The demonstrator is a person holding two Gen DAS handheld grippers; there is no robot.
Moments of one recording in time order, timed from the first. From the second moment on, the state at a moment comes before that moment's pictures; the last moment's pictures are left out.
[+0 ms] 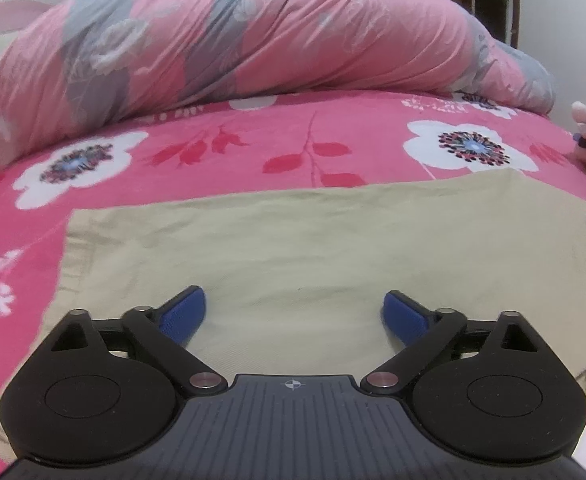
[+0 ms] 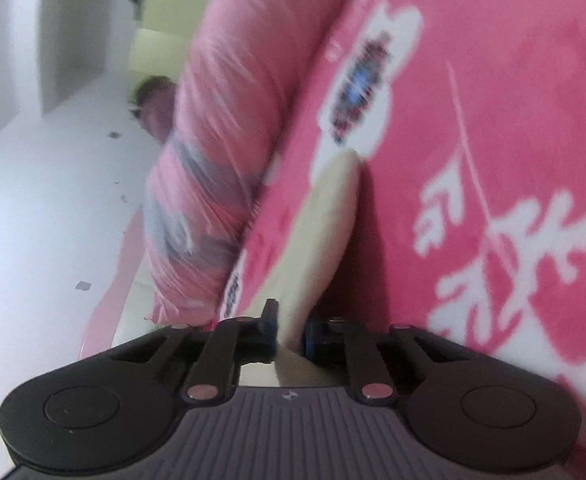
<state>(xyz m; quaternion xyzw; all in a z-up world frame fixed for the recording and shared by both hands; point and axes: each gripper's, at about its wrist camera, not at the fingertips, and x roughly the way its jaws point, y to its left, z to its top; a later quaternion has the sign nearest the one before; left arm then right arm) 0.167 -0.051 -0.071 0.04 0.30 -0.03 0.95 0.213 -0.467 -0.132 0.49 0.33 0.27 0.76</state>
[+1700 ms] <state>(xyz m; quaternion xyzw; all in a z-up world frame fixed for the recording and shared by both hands) 0.132 -0.072 -0.074 0.08 0.31 -0.03 0.95 0.193 -0.431 -0.069 0.38 0.32 0.26 0.83</state>
